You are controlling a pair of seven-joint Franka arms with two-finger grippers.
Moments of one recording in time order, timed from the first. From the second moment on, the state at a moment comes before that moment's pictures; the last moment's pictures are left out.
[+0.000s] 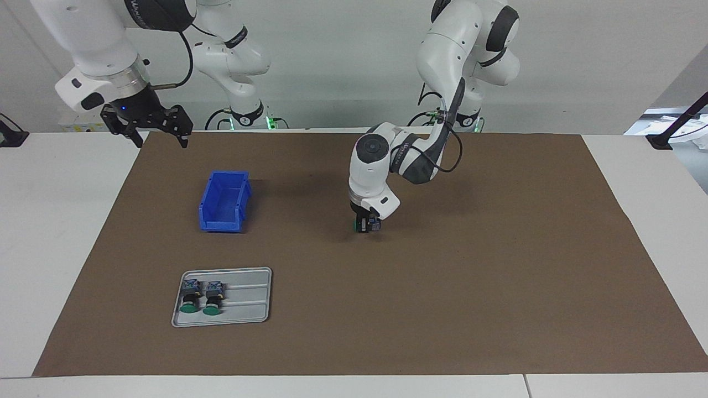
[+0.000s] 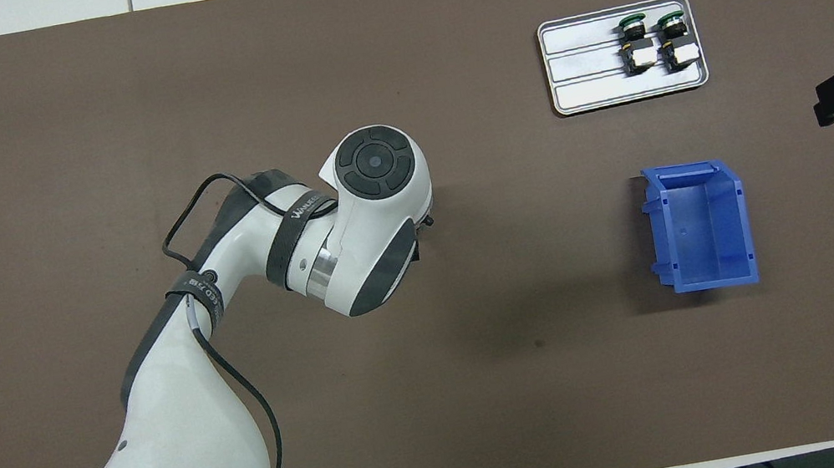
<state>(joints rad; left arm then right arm) -0.75 0.50 -0.02 -1.66 -0.06 2.18 -2.17 -0.04 -0.03 0.03 -1.58 -0.05 1.47 -0.02</state>
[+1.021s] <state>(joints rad) -0.64 0.31 -0.01 -1.81 -0.28 2.19 -1.85 -0.04 -0.03 0.03 -1.58 -0.05 1.47 -0.02</state>
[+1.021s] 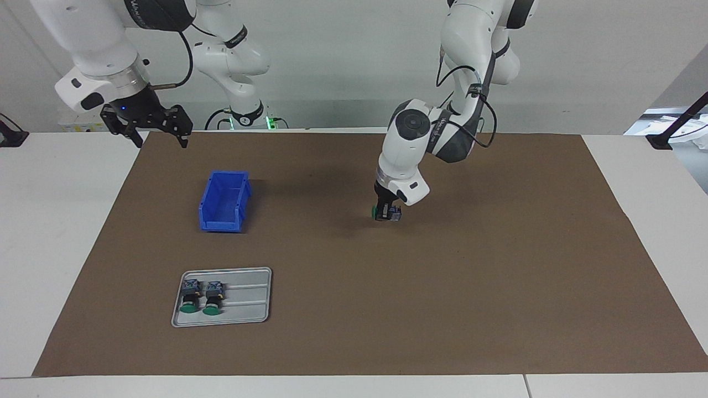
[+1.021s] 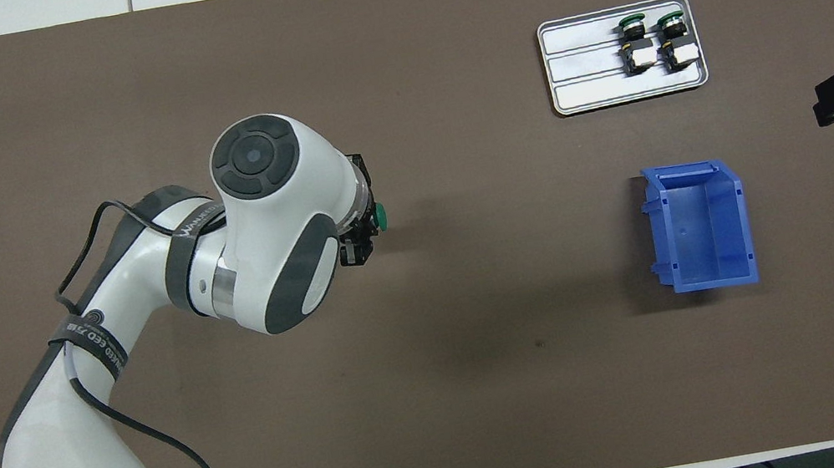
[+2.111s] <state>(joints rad) -0.57 0.25 -0.01 -1.98 -0.94 2.36 -1.23 -0.04 -0.03 0.03 -1.58 -0.05 1.47 -0.02</state>
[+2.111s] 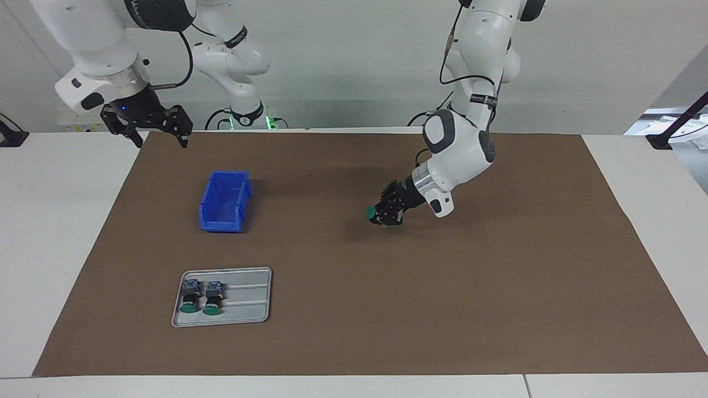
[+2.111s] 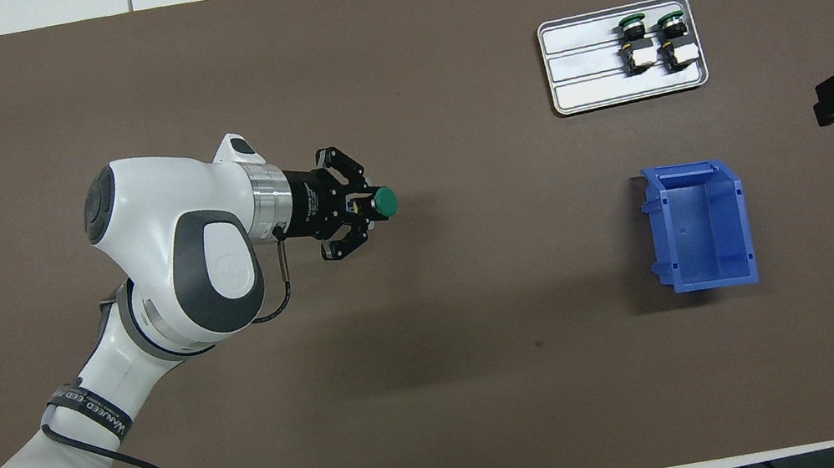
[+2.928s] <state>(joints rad) -0.48 0.19 -0.01 -2.13 -1.41 2.29 -0.82 -0.04 -0.03 0.03 -1.58 -0.05 1.47 -0.02</state>
